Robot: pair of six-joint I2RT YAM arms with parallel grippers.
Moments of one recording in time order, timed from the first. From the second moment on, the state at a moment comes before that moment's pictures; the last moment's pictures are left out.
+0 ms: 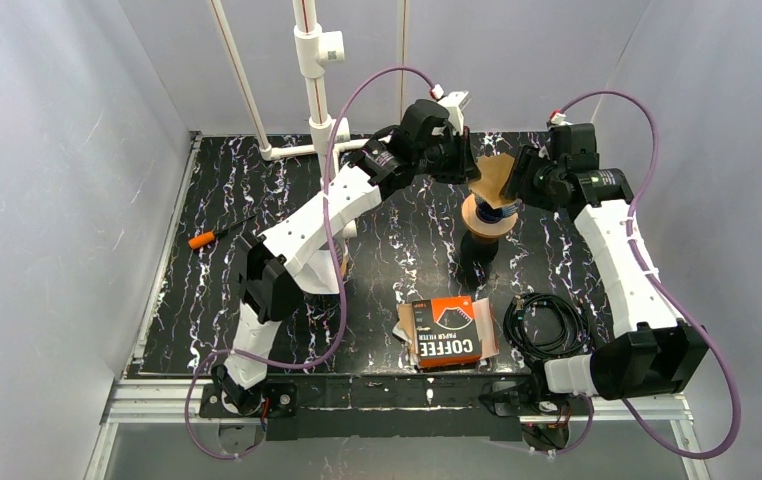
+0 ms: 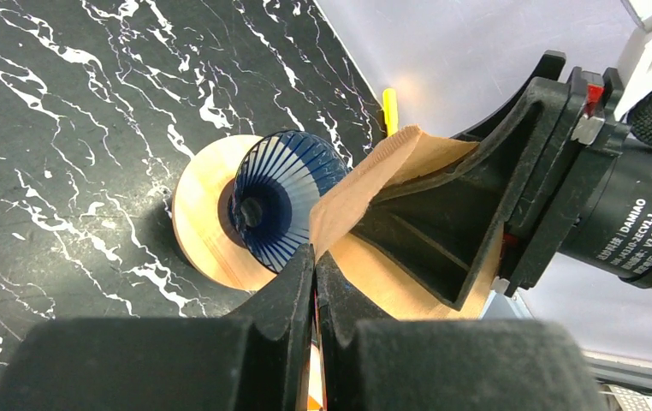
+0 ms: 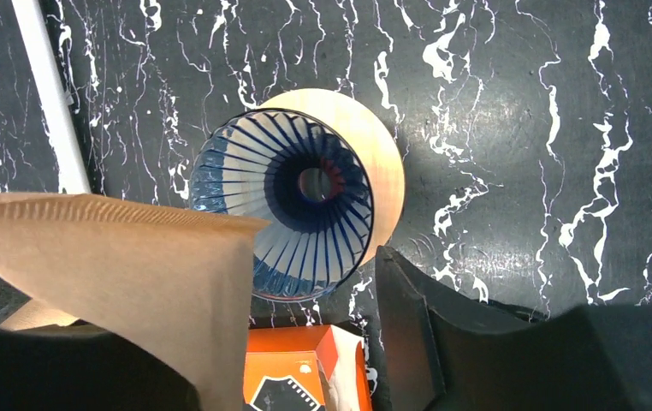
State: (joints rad) left arm -0.83 2.07 2.22 -0.59 0.19 -0.52; right arm 0.16 1.33 1.41 -0.84 -0.05 0.37
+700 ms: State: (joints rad) left arm -0.83 2.11 2.22 -0.54 0.23 -0.54; right arm 0.11 1.40 1.38 -0.85 -0.13 0.40
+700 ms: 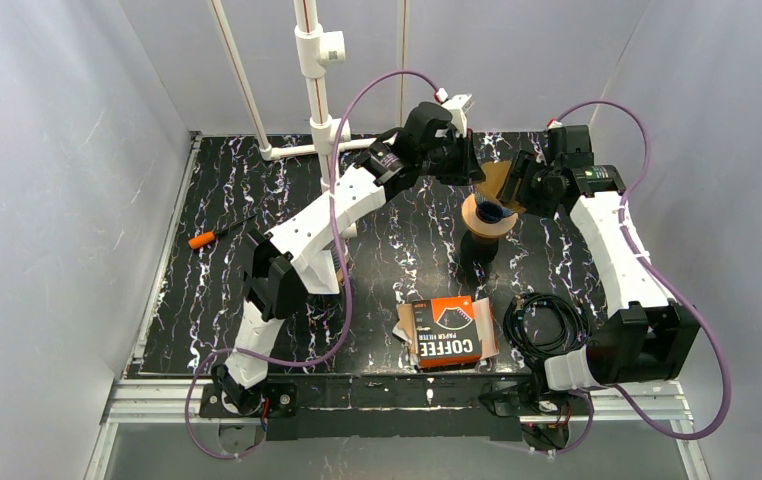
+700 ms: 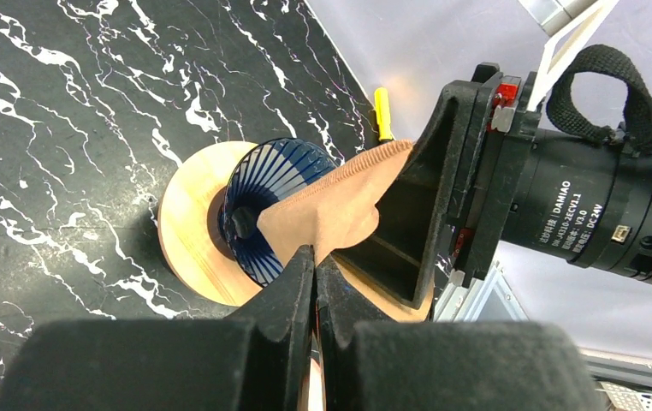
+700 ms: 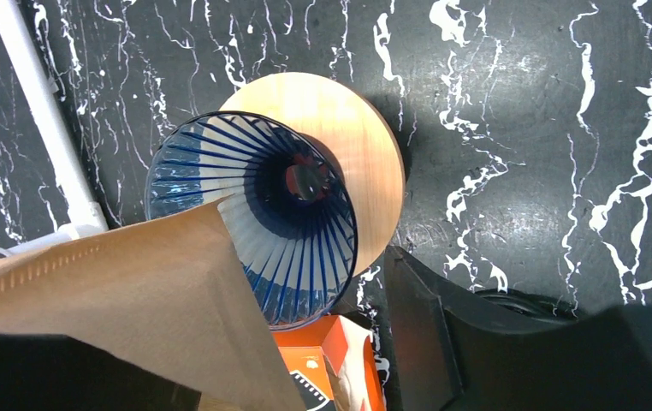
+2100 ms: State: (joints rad) left arm -0.83 2.13 2.21 -0.59 0.19 -0.49; right arm 0.04 1.41 1.42 -0.87 -0.20 0.42
